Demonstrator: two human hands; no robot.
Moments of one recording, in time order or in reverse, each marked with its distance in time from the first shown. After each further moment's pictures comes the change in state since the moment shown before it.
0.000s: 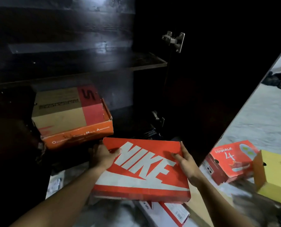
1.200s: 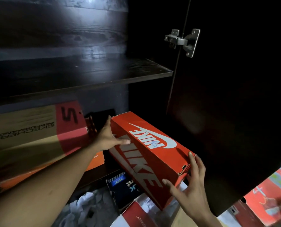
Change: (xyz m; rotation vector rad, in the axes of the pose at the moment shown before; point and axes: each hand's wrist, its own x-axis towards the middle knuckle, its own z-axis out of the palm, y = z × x) left_hand 0.200 0.106 0.002 -0.201 -0.309 0.268; right_hand 0.083 -0.005 0.027 -0.281 0.298 -0.499
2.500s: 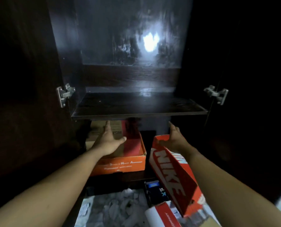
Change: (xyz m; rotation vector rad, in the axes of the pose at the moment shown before) left_hand -0.216 0.035 -0.149 0.210 0.558 -0.139; right_hand 0.104 -0.233 0.046 -0.240 -0.446 -0.169
